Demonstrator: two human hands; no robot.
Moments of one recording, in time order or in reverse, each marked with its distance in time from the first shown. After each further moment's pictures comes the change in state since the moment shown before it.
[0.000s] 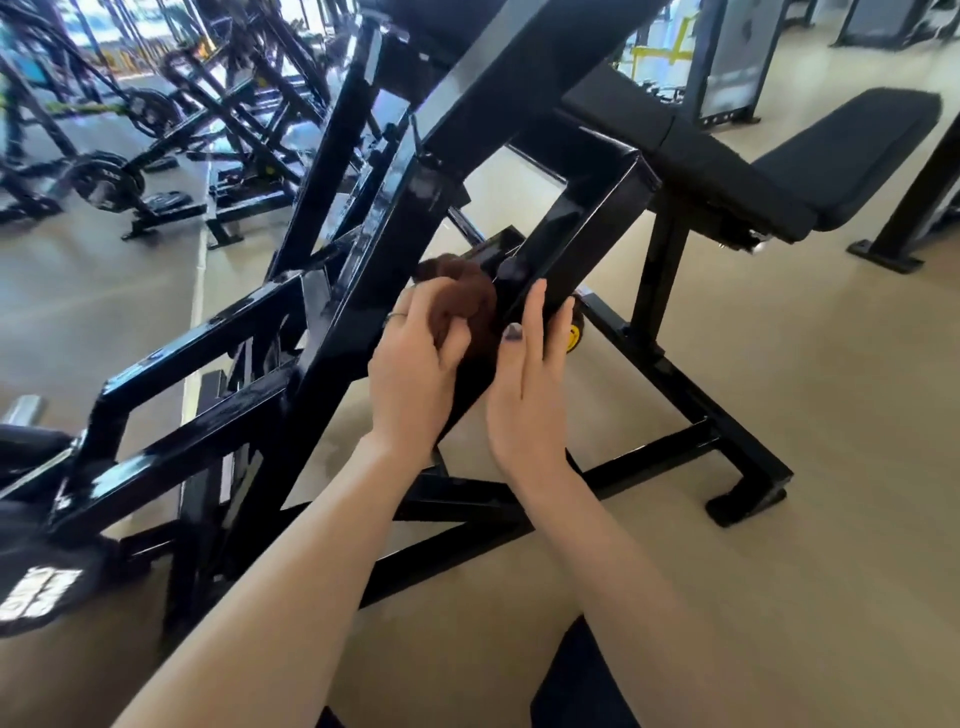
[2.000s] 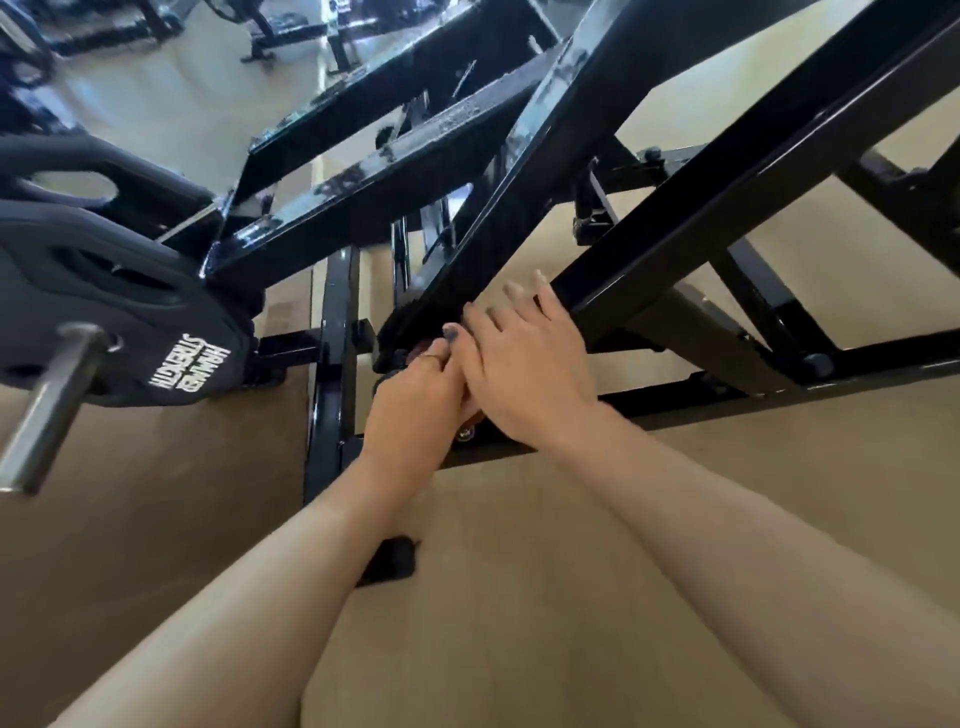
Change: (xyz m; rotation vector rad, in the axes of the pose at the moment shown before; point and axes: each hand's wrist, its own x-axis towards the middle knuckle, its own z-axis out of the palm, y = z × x) left_hand -0.223 -0.288 -0.104 0.580 -0.312 -0.125; right_hand -0.166 0.106 0.246 -0.987 -0.641 -0.534
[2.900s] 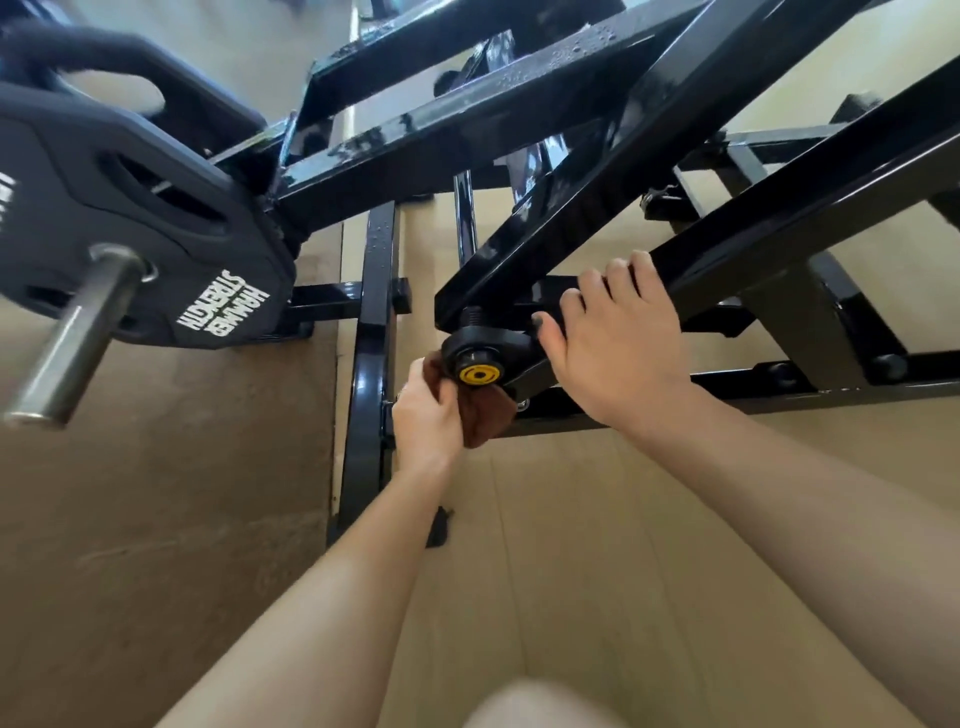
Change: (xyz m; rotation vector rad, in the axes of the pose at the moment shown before) left_hand -0.046 -0.078 0.061 -0.733 0.112 -0.735; right_hand 0.007 -0.010 0.018 -0.457 -0.094 0.004
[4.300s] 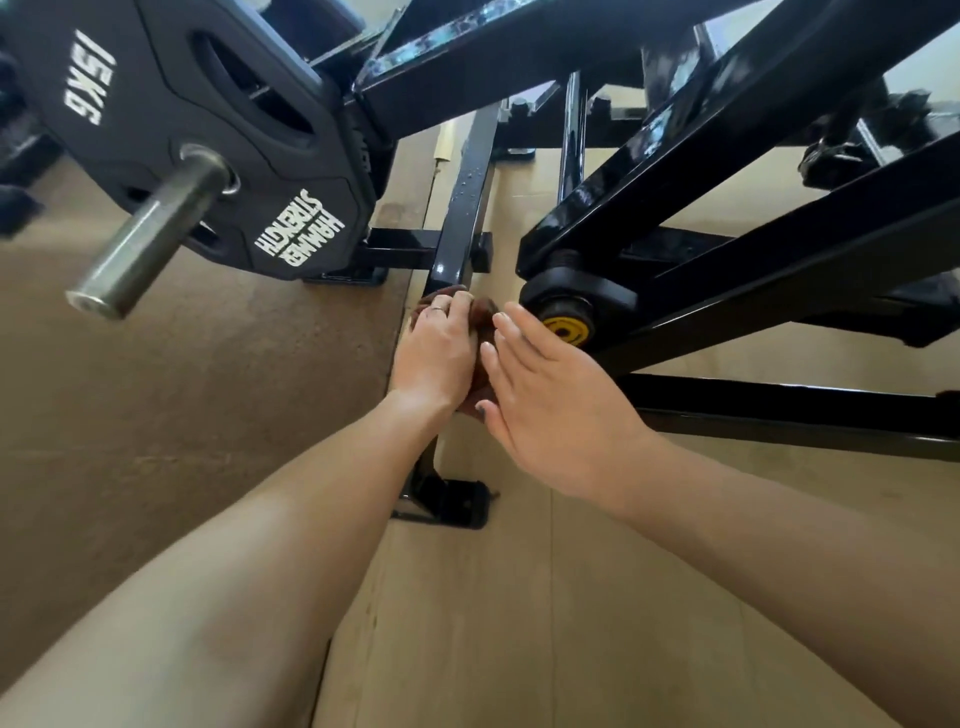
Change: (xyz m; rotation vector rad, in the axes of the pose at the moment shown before) left_hand 0.067 -0.054 -0.026 0.717 0.047 0.283; right_hand -0.008 -0.111 0.052 -0.007 0.125 -0.664
